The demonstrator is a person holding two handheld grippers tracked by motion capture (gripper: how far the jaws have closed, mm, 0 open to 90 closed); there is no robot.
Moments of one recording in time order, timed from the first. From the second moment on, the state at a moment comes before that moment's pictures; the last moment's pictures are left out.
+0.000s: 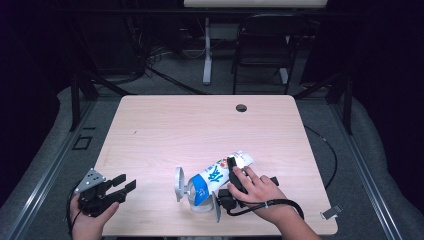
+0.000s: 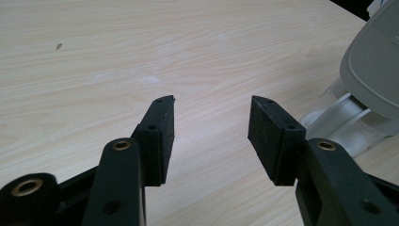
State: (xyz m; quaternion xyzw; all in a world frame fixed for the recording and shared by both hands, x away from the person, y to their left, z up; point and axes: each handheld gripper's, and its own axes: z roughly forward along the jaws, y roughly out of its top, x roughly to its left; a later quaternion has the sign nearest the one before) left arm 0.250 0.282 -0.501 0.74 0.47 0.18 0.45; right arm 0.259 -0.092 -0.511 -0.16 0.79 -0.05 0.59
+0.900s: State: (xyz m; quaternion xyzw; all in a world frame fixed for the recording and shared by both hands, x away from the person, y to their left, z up) left arm 0.250 0.282 -0.501 0.74 0.47 0.18 0.45; right arm 0.259 -0.093 -0.511 -0.16 0.79 -0.05 0.59
